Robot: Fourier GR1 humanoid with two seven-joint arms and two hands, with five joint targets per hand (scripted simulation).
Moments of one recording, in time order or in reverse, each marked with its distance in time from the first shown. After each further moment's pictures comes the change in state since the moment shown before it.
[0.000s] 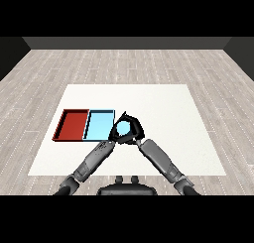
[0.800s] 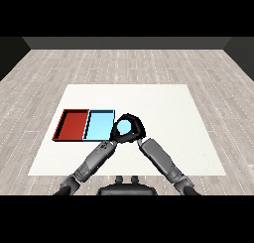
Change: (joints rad) left arm -0.005 -0.006 -0.035 -0.009 0.115 0.135 -0.064; right arm 0.003 -0.004 -0.019 -0.047 -0.017 0.008 0.032
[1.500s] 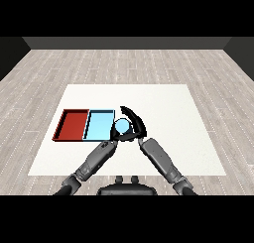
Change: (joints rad) left arm -0.013 -0.015 0.011 0.047 0.066 0.061 -0.213; right arm 0.018 0.024 -0.052 0.019 0.022 0.030 0.019
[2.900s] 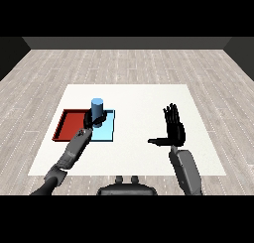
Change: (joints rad) left arm -0.125 0.239 0.276 0.309 -0.147 -0.017 0.131; right arm 0.338 -0.160 -0.317 -0.387 -0.134 0.217 -0.061
